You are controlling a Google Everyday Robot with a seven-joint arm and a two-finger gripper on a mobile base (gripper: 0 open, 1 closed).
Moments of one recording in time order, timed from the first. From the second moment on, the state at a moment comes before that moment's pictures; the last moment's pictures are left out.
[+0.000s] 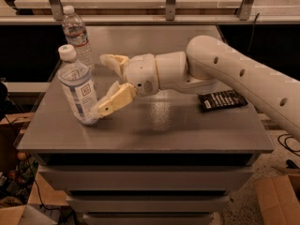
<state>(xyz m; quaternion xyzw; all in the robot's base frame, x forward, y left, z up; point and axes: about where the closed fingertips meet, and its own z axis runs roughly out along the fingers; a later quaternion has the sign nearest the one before) 0.494 0.126 0.923 -0.56 0.50 0.48 0.46</state>
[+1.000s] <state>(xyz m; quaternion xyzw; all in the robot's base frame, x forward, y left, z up) 0.483 0.198 0.931 -0.57 0.42 0.54 0.46</state>
